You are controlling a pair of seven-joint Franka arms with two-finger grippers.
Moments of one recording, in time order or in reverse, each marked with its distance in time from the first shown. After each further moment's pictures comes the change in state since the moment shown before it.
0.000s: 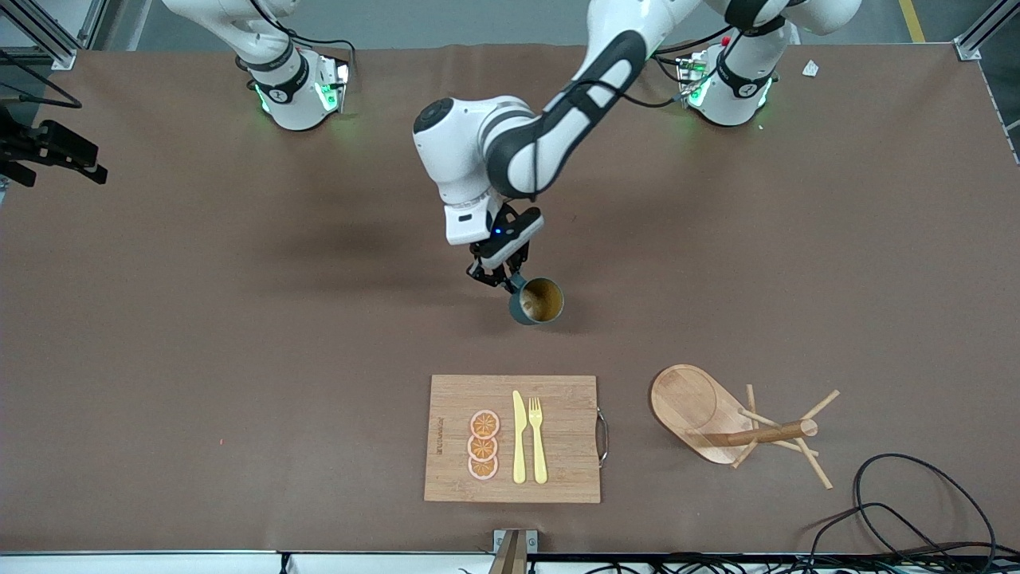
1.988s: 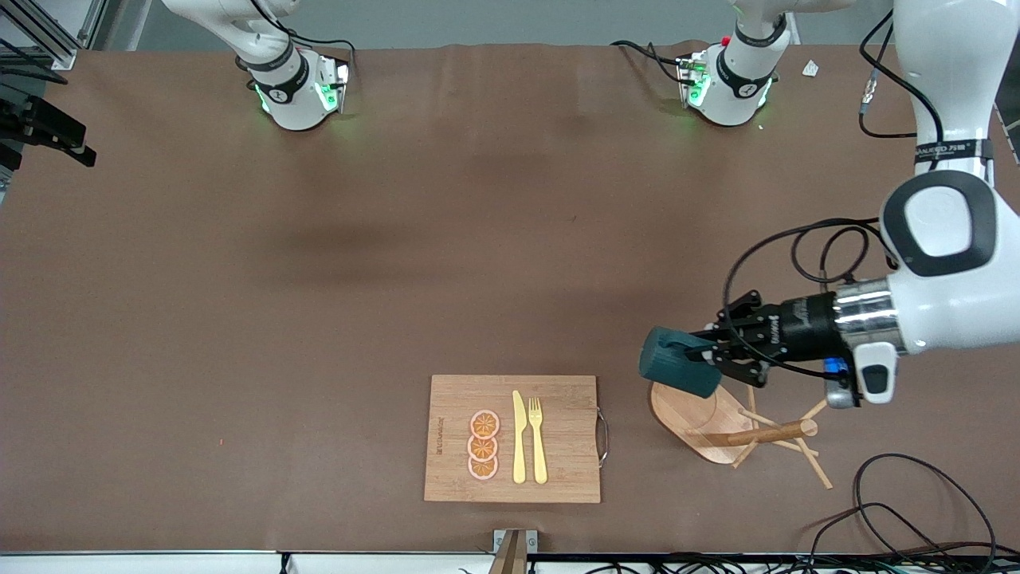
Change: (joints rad) left arm 0.815 -0.194 0.002 -0.001 -1.445 -0.125 0.906; right arm 0.002 -0.010 0.000 0.060 0.001 -0.062 0.018
